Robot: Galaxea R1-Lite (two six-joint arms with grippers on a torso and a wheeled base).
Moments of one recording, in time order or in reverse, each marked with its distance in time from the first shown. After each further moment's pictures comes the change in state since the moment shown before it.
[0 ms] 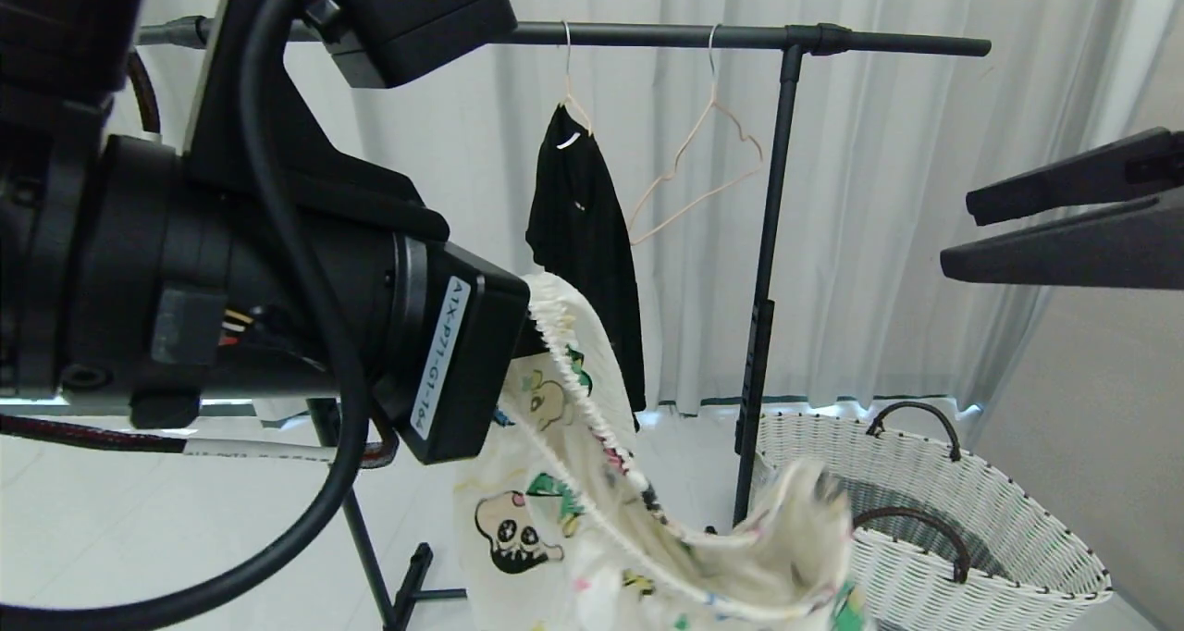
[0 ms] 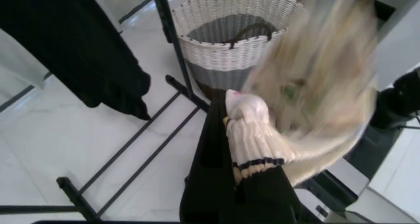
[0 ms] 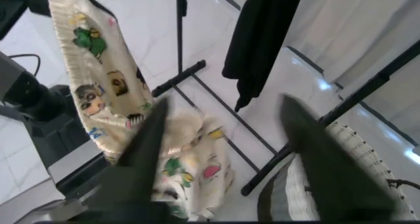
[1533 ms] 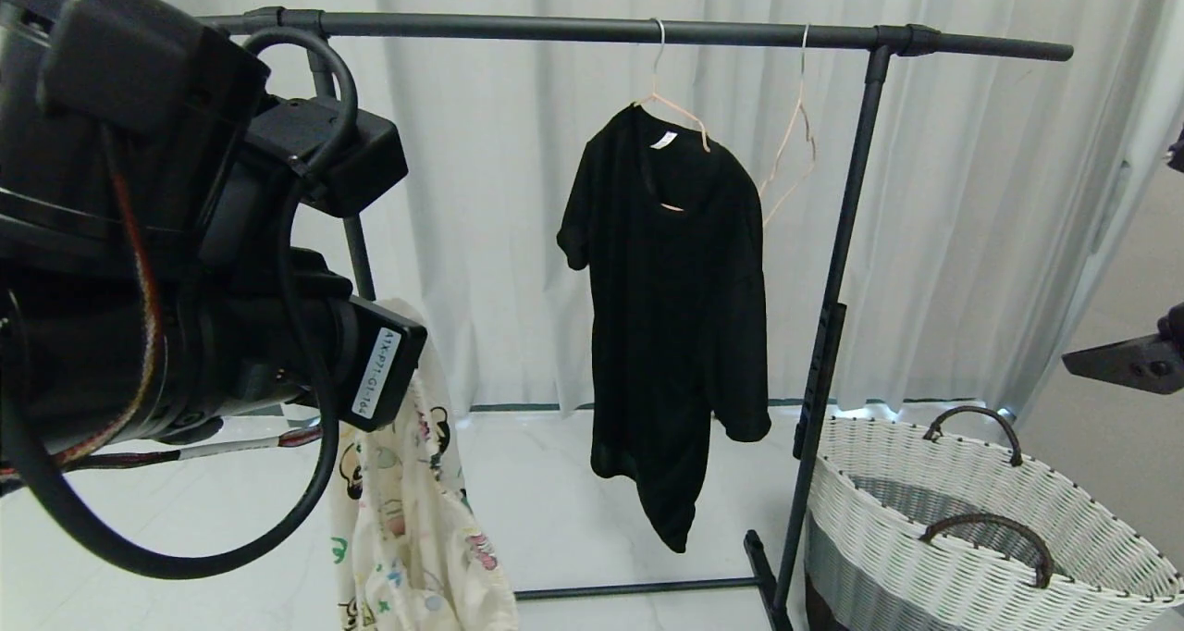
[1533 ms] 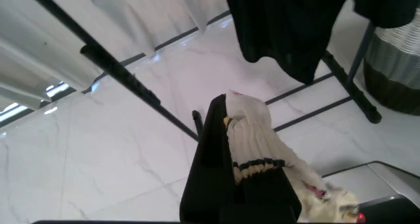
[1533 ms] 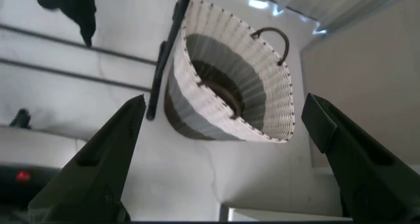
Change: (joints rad) left arm 0.148 -0.048 0.232 -0.073 0.461 0.067; right arm -0.278 -0.065 0.261 0.086 -0.600 -0.001
